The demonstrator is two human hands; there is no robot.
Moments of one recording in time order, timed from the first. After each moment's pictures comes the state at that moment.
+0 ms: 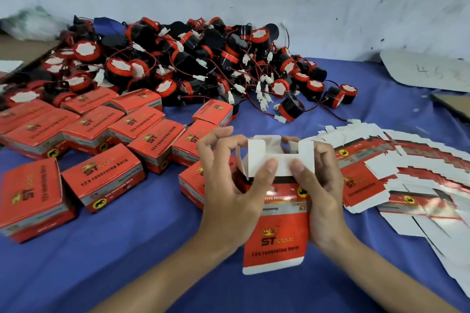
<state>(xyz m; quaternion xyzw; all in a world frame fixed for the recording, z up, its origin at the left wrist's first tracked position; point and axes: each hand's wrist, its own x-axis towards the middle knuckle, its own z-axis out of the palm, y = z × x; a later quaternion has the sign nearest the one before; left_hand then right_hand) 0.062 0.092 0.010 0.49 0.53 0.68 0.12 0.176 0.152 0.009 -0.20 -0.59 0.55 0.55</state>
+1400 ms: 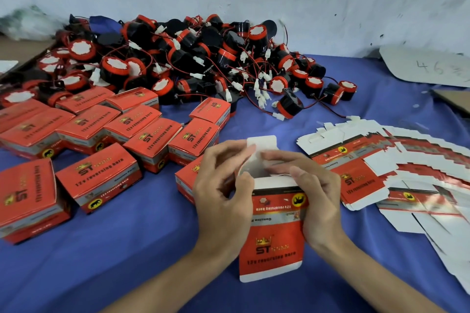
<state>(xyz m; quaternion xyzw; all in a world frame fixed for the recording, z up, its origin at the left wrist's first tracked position) 0.069 0.086 0.003 0.42 0.53 0.72 0.14 0.175 0.151 0.001 -0.22 -0.66 0.48 0.54</state>
